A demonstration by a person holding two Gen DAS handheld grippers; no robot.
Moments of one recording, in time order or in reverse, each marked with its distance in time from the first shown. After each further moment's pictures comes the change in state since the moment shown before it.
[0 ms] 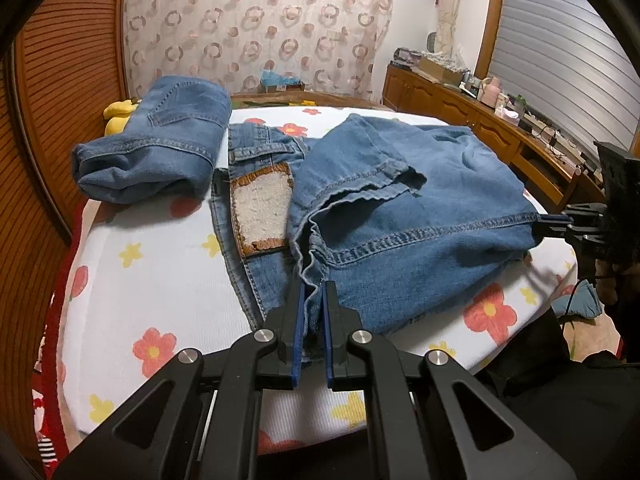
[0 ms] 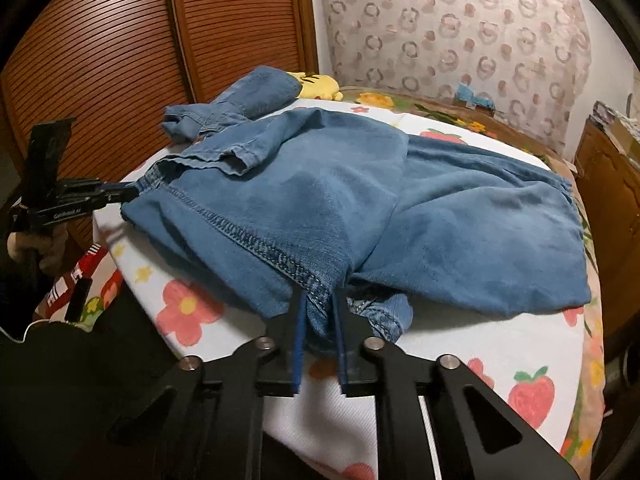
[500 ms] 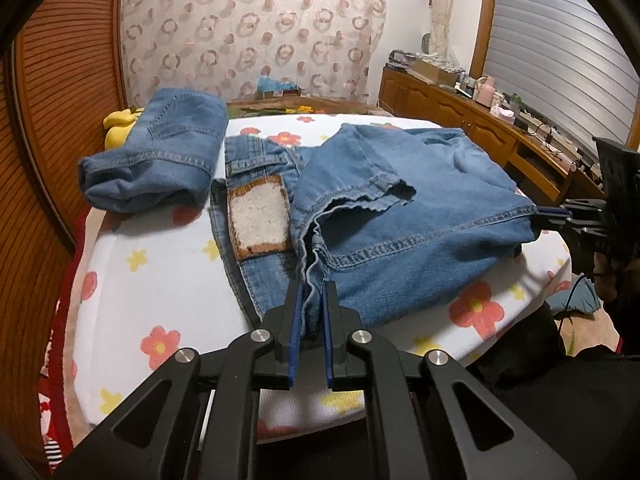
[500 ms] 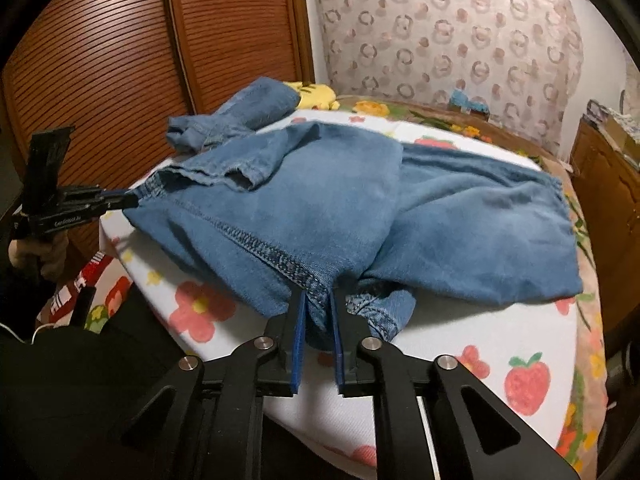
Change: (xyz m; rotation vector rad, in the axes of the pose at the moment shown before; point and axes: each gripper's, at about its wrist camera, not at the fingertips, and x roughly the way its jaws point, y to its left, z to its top) left arm -0.017 -0.005 0.004 0.025 -0.013 0.002; right arm -0.014 0.001 0.001 0.022 -0.049 -0.021
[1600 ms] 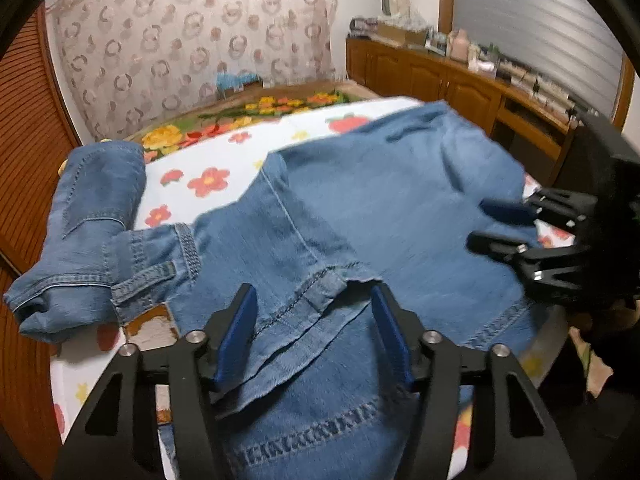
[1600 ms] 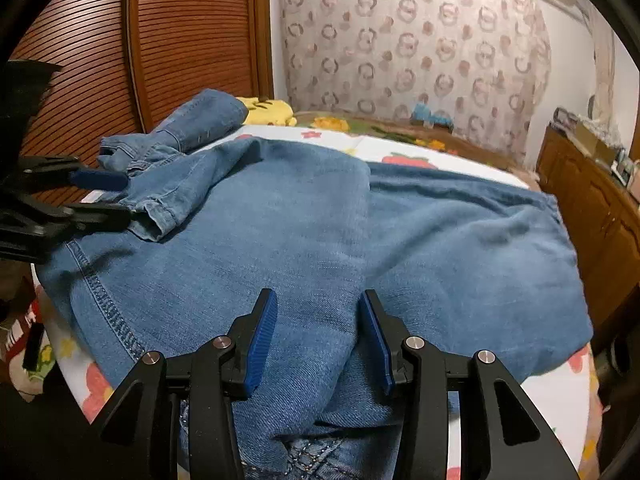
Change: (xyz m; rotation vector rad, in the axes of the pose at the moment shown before) left arm 0.092 -0.069 0.081 0.192 0.108 -0.001; right arm 0.074 -0.022 0.014 0.019 -0.055 -0.155
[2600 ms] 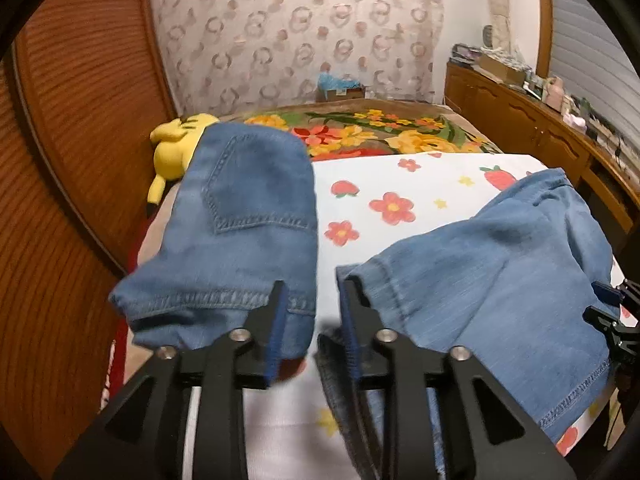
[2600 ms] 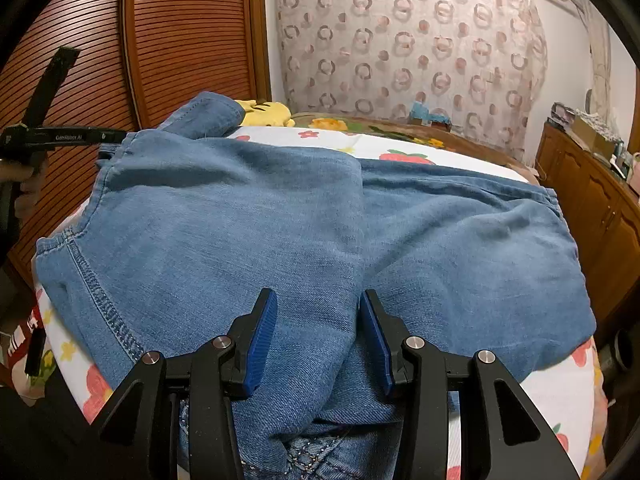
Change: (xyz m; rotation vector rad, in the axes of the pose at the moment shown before) left arm -0.026 0.145 0.006 -0.239 -0.045 0.225; right arm -0.002 -0.007 -0.005 0.023 0.001 0.014
